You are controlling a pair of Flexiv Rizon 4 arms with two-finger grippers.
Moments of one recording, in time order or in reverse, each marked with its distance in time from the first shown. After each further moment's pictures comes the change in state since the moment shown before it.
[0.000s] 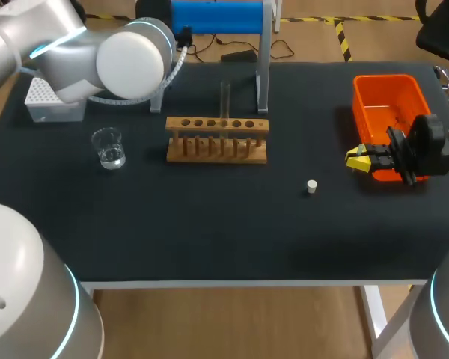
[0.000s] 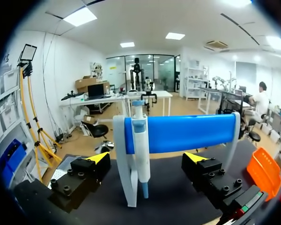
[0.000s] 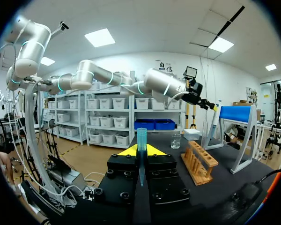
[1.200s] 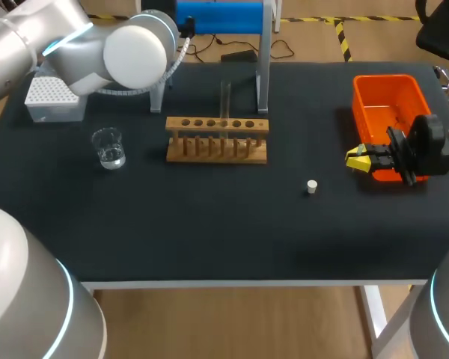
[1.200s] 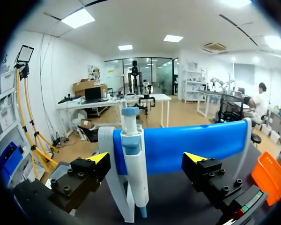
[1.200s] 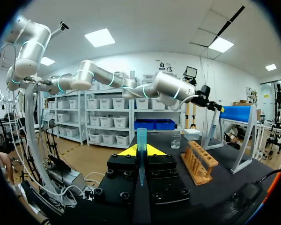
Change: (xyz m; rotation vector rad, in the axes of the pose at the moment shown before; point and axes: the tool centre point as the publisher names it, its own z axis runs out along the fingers) left arm 0.003 -0.014 0.048 0.032 0.013 0.009; right arm 0.000 0.000 0.000 0.000 0.000 0.000
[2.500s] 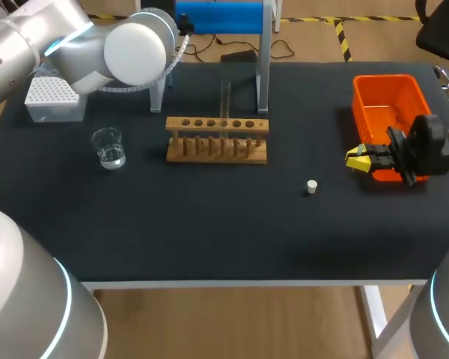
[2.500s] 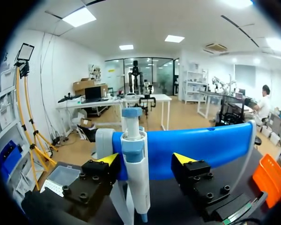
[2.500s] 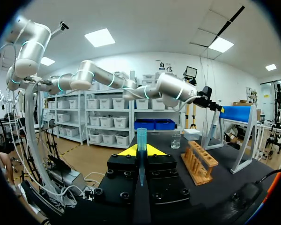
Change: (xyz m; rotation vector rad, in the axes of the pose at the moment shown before) left arm -0.003 -0.002 0.013 0.001 -0.003 -0.014; right arm 0.000 0.000 0.000 0.000 0.000 0.000
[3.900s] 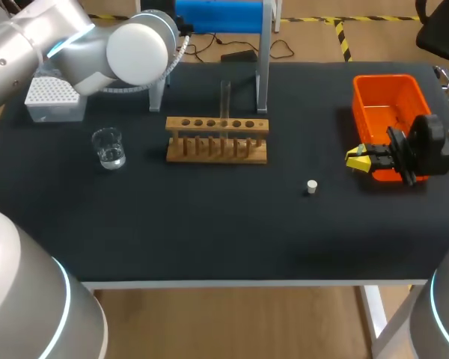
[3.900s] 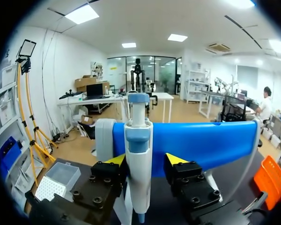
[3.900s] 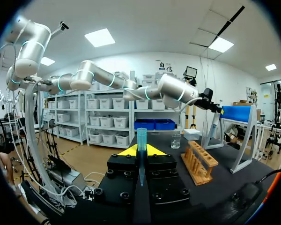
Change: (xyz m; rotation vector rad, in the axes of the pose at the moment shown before) left arm -0.002 0.007 0.010 -0.014 -0.009 -0.023; right arm 0.000 0.000 0.000 0.000 0.000 0.000
